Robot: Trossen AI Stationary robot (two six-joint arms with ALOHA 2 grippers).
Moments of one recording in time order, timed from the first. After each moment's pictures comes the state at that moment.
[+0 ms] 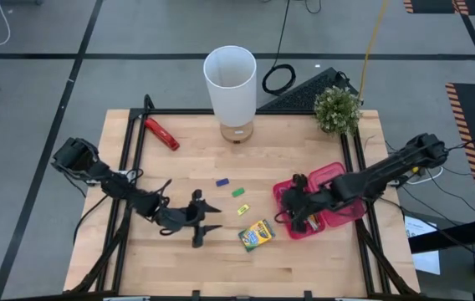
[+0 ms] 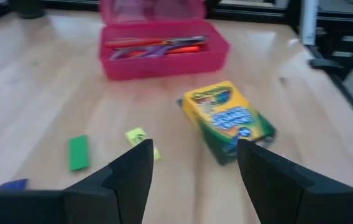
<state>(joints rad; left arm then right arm) -0.52 1.52 0.57 0.50 -0.49 -0.30 0.39 1.33 0.90 -0.58 0.28 0.43</state>
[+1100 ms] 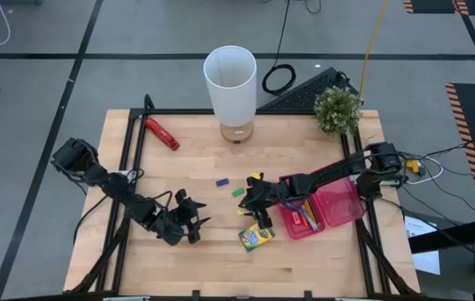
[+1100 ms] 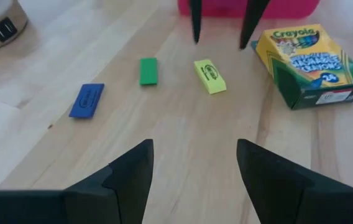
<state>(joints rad) -0.62 1.52 0.57 0.12 -0.75 -0.68 0.14 1.80 0.93 0.11 -0.04 -0.12</state>
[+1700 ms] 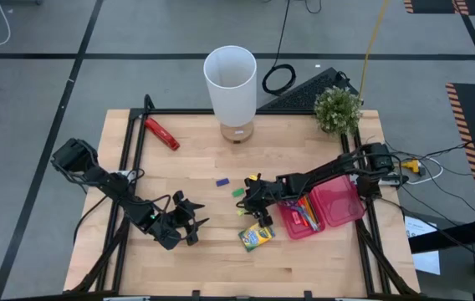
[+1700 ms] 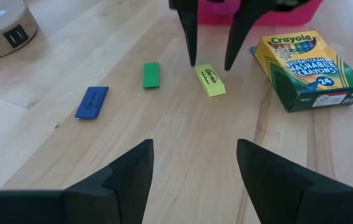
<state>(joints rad) -0.66 1.52 0.57 0.11 -0.81 -0.72 0.11 1.87 0.93 0.12 -0.09 -0.23</state>
